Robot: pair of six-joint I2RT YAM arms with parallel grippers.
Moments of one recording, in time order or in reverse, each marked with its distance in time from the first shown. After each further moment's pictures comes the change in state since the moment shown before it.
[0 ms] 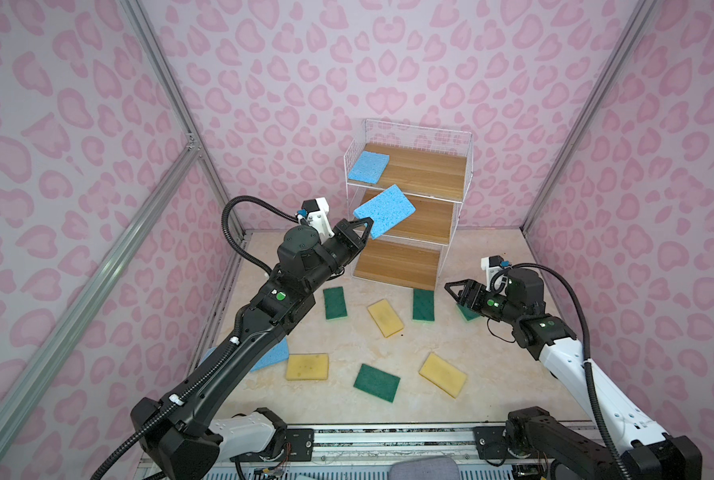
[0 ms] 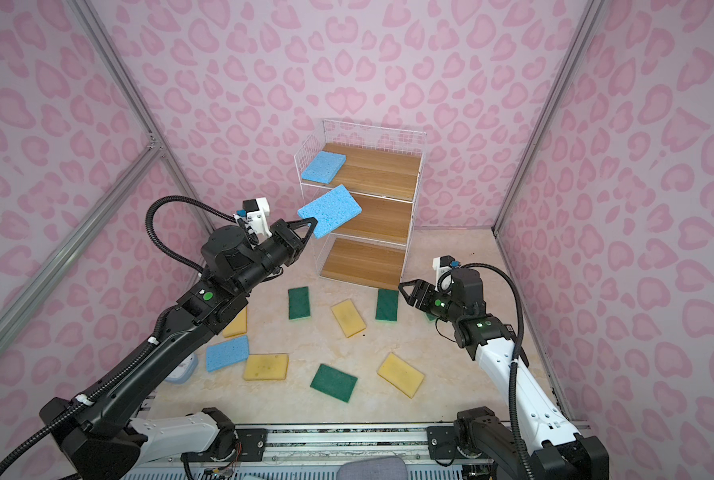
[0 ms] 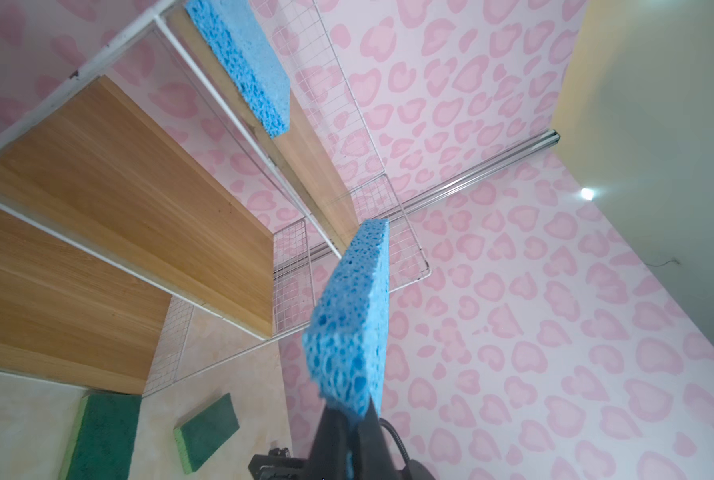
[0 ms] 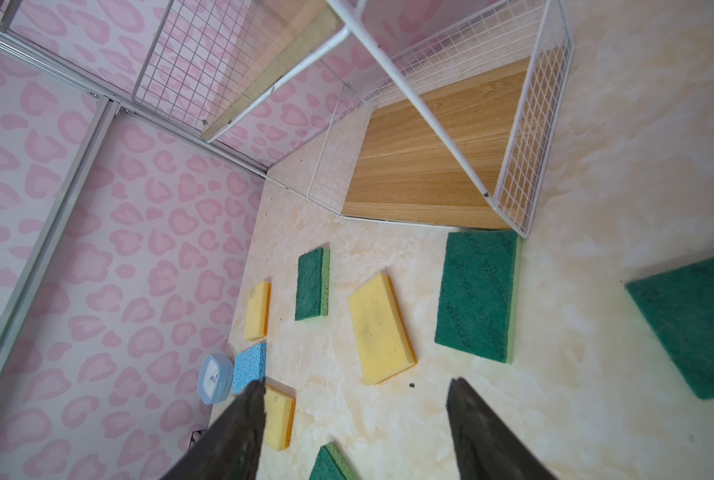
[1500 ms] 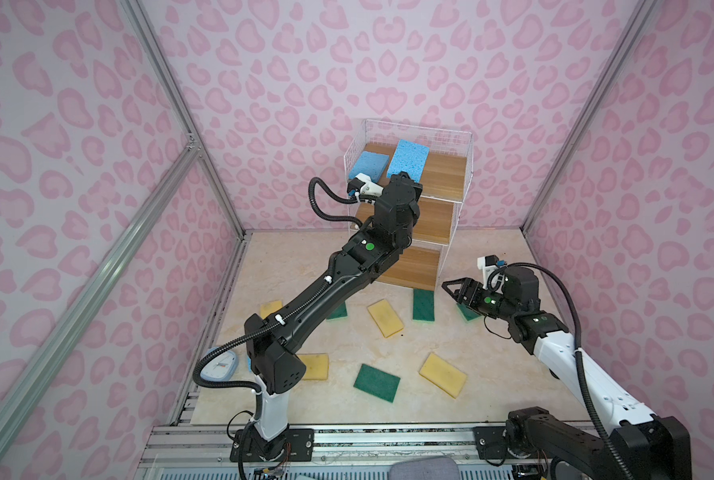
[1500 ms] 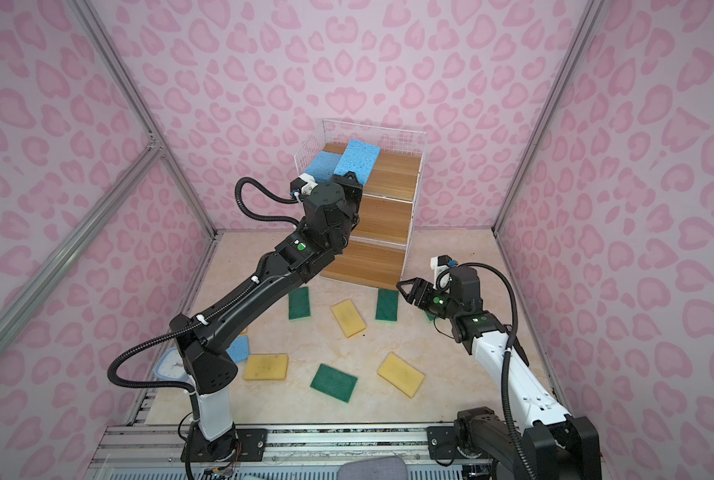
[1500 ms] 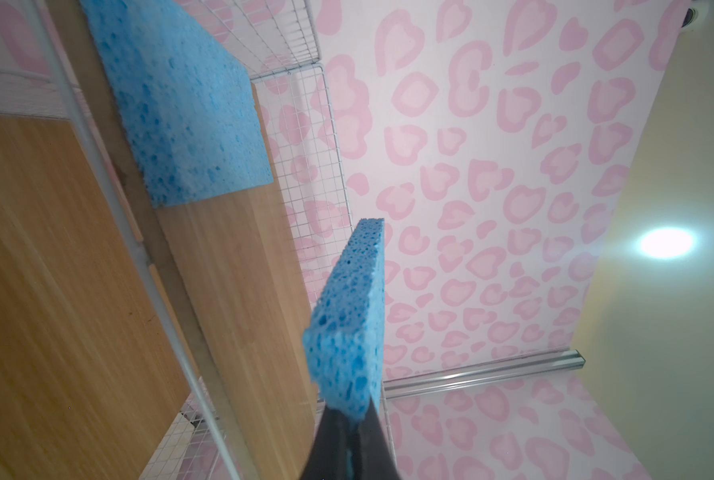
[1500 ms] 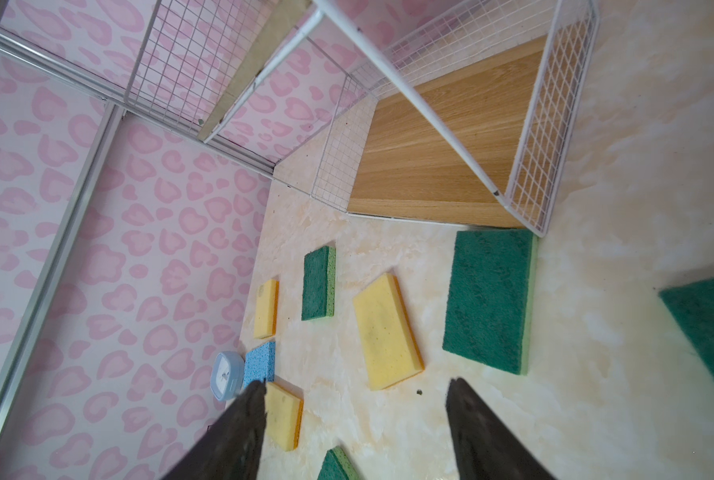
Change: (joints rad) left arm -0.211 0.662 0.762 -0.061 -0.719 -0.231; right arm -0.022 0.072 -0.019 0.085 -0.064 0.026
